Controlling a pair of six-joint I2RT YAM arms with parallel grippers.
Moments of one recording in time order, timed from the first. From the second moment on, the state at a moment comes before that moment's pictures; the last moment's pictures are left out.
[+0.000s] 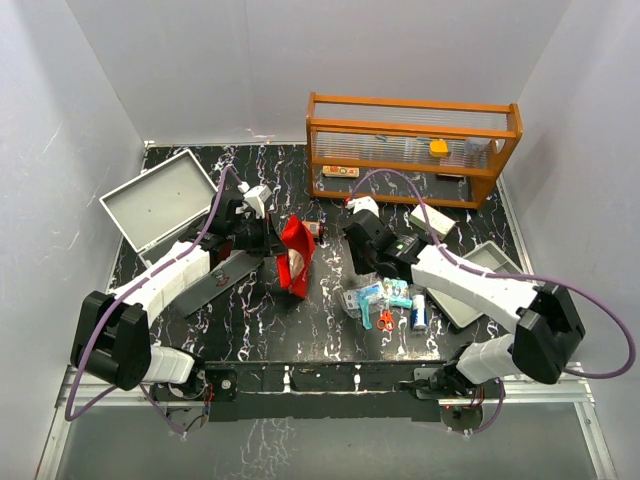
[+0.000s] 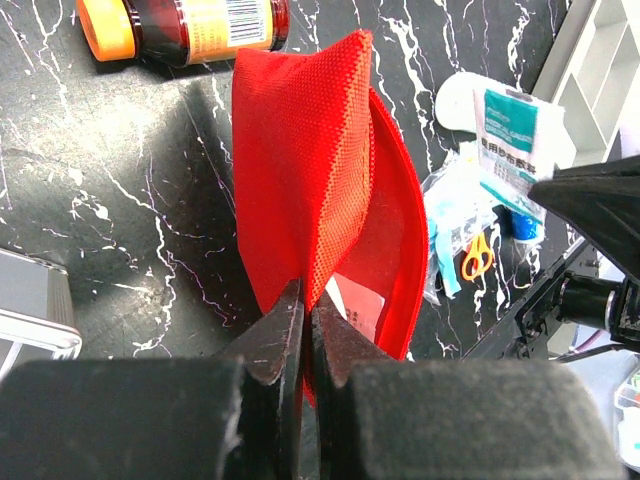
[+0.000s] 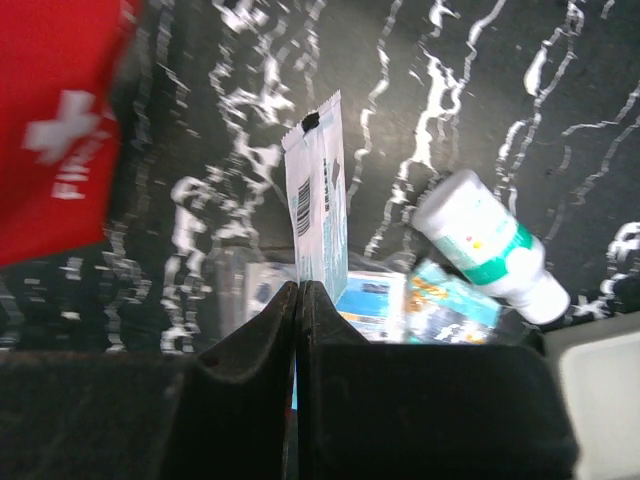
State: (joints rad) left arm -0.39 1.35 0.86 -0.25 0.46 -0.38; right arm 0.81 1.39 1.05 -0.63 0.32 0.39
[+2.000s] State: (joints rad) left arm -0.39 1.40 0.86 -0.23 0.45 -0.48; right arm 0.88 1.51 1.11 -0.30 0.12 0.84
